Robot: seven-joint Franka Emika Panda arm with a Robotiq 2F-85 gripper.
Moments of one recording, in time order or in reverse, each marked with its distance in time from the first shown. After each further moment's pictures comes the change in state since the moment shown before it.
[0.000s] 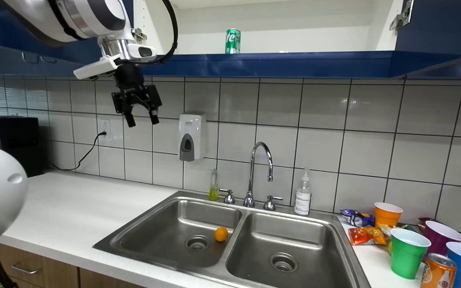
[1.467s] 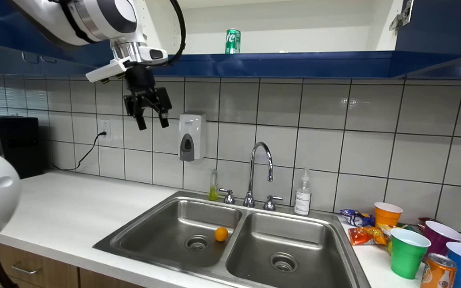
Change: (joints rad) arm -0.078 0.004 0.000 -0.009 0.006 -0.002 0.001
